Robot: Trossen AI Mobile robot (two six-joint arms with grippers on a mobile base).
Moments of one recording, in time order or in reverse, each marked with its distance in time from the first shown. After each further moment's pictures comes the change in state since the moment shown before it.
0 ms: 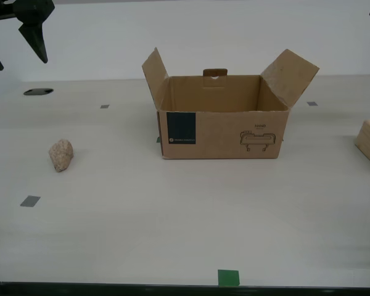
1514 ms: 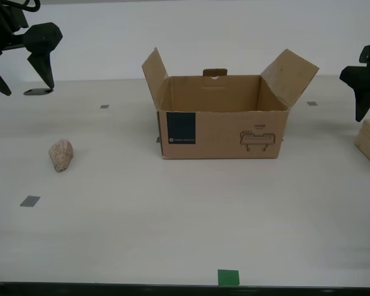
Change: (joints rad) arm 0 0.034 0.291 -0.075 0.156 0.000 -0.064; arm 1 -0.016 0.000 -0.151 0.115 0.000 -0.013
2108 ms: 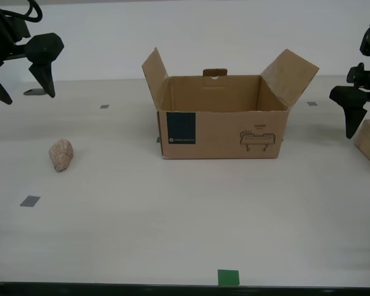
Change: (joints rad) arm 0 0.021 0.111 -0.001 0.053 0.000 -0.008; arm 1 -0.004 0.000 -0.057 0.031 0.000 0.000
